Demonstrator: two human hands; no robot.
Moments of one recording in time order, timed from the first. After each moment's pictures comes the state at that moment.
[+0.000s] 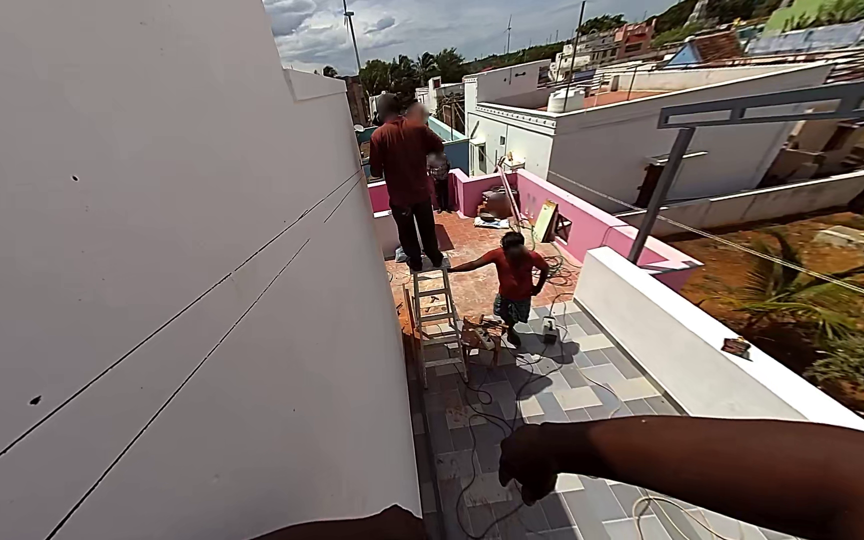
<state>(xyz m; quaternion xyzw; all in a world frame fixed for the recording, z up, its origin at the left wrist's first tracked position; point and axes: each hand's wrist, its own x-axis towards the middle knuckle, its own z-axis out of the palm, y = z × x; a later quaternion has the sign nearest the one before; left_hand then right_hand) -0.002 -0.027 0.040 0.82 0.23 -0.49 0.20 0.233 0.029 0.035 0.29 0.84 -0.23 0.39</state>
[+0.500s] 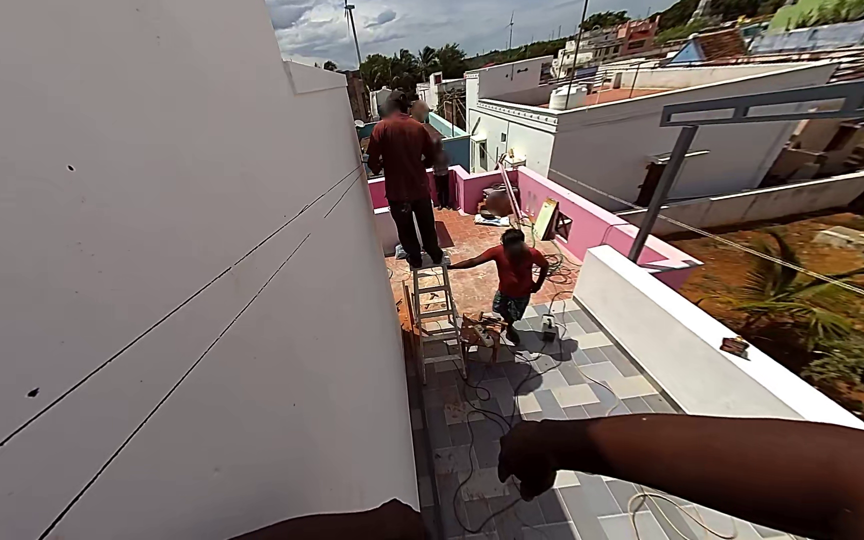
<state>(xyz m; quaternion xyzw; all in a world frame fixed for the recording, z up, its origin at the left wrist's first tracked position) -0.001 -0.027 0.039 0.81 0.23 -0.50 0.19 0.233 0.029 0.034 0.29 0.85 -0.23 0.39</state>
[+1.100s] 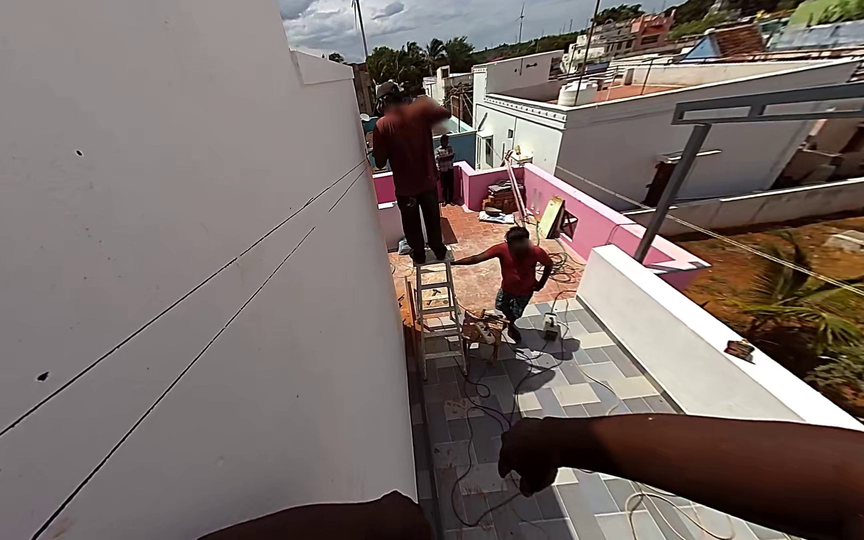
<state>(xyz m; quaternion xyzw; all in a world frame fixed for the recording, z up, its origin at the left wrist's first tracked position) -0.004 -0.026 0.033 0.82 0.23 -0.49 0.20 0.231 0.030 0.036 0.29 0.84 -0.23 0.40</state>
